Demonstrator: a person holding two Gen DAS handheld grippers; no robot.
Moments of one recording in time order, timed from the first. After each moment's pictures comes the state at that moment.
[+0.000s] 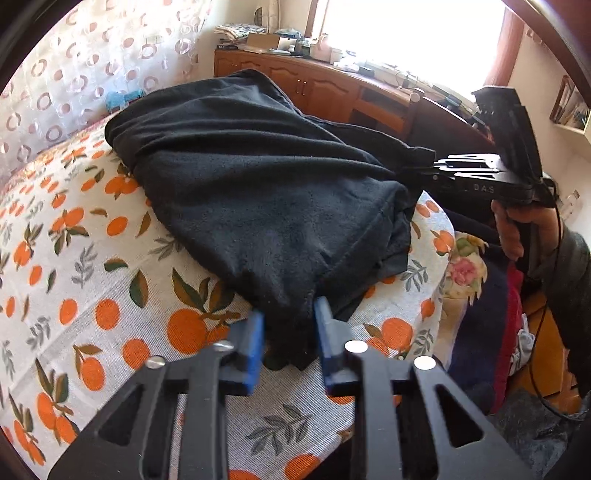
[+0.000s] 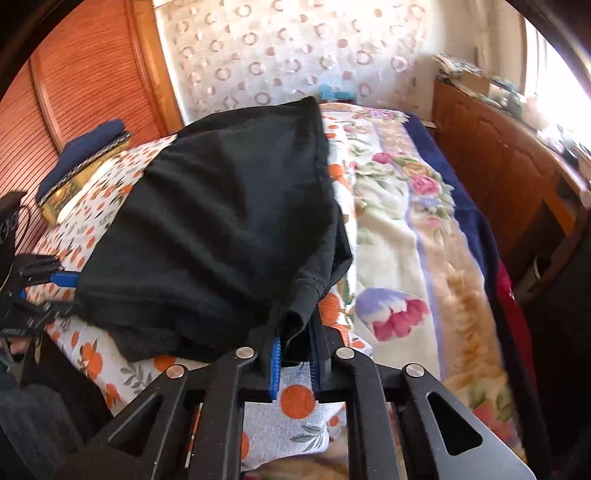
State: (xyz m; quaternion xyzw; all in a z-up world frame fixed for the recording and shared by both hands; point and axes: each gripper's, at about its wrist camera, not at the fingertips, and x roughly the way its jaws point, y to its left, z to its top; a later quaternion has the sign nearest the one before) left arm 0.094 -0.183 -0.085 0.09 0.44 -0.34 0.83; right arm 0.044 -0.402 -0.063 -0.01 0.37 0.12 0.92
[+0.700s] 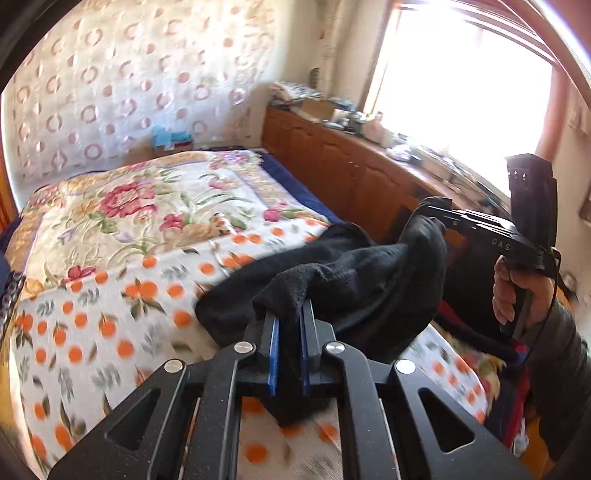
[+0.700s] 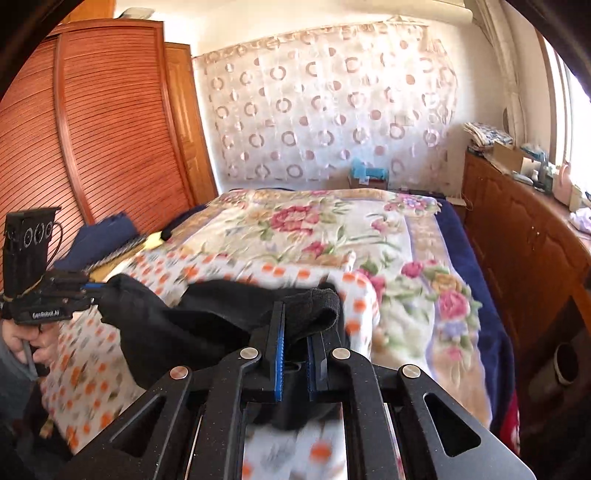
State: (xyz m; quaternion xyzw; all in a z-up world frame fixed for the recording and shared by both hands) left arm 0.289 -0.141 0.009 -0.01 0.36 -0.28 0.89; right arm 0.178 -0.399 0.044 -0.01 0.24 0.18 0.95
